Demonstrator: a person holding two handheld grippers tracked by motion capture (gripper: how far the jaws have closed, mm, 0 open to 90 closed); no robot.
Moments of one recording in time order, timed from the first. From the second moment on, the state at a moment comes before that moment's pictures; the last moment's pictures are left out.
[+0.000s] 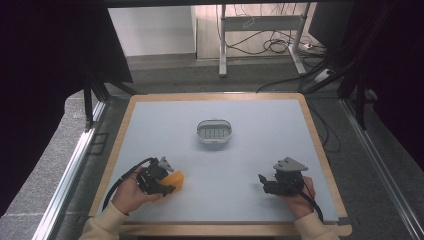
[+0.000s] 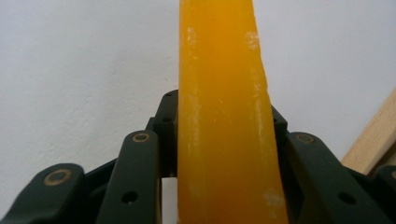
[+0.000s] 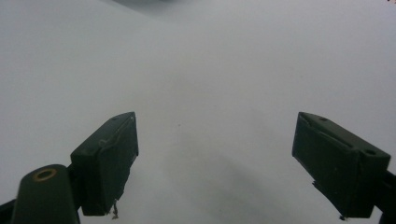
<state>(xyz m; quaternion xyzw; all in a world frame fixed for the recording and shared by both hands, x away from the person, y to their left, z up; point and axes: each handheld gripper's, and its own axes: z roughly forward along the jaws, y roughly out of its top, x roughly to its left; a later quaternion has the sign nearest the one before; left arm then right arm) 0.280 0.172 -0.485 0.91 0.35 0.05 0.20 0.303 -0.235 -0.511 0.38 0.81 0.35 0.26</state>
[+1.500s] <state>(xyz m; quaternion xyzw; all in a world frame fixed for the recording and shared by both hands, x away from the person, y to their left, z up) 0.307 0.181 -0.450 0.91 0.33 0.05 0.25 0.303 -0.236 -0.512 0.39 0.81 0.35 0.26</state>
